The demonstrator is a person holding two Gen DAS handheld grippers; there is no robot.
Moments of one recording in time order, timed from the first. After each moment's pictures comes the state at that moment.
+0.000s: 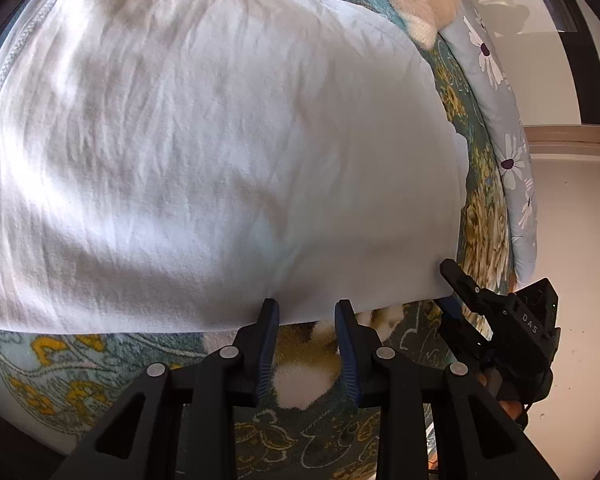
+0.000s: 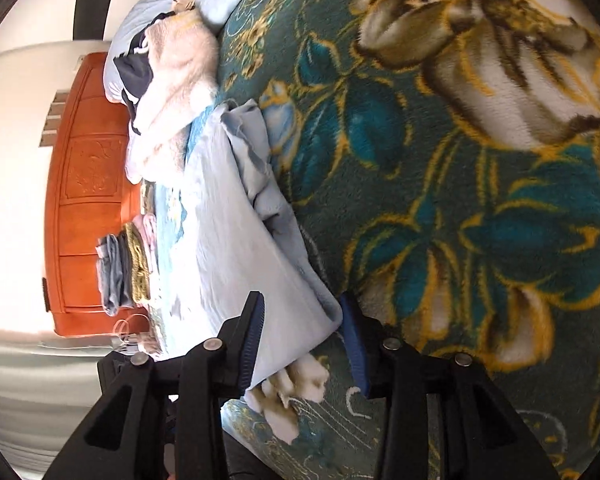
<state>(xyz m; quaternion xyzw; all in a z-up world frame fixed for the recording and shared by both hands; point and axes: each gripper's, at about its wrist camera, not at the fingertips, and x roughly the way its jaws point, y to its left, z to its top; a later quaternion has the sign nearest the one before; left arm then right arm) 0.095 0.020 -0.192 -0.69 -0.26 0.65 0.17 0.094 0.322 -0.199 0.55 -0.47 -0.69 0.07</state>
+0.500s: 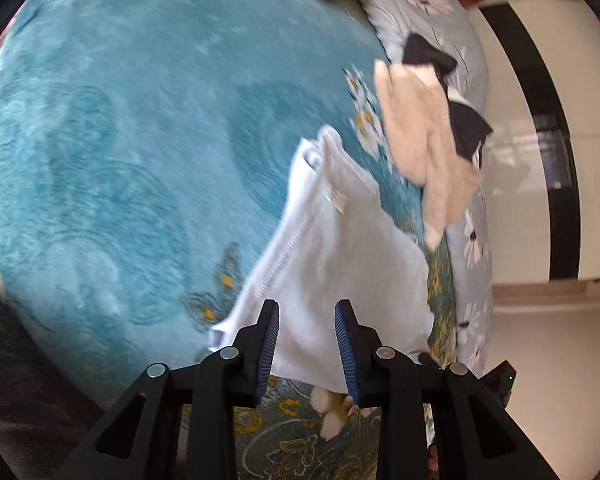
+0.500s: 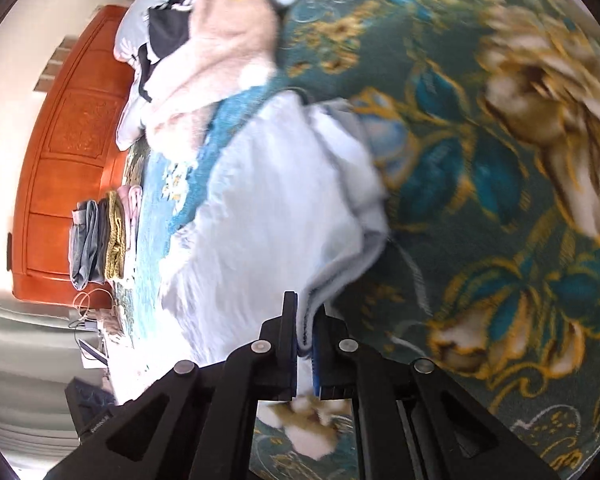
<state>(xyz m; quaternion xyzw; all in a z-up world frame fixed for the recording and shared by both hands) 0.140 -0.187 -0.134 -0.52 -0.46 0.72 0.02 0.038 0.249 -0.142 0.58 -0.33 -0.74 0.06</state>
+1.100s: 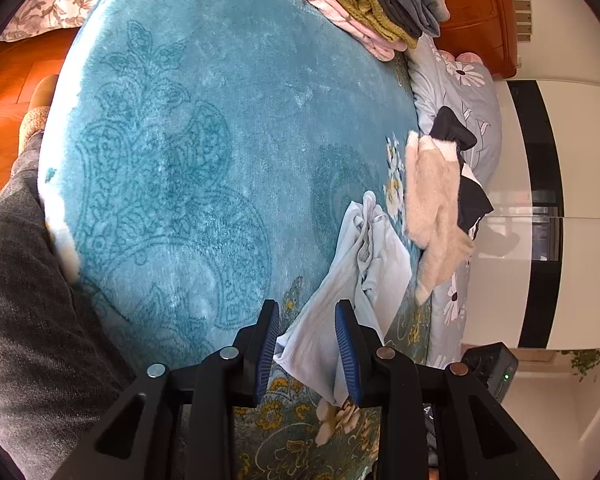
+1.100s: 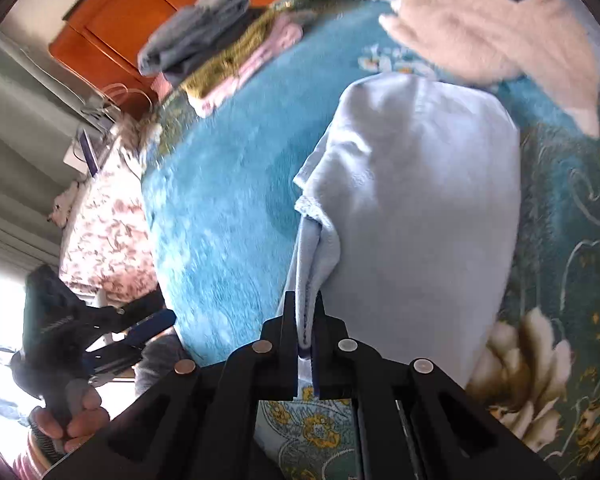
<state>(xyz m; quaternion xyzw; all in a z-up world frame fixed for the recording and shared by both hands) 0.183 -0.249 -0.143 -0.47 -0.54 0.70 -0.02 0.049 0.018 -0.122 0.61 -0.05 -0.74 0.29</state>
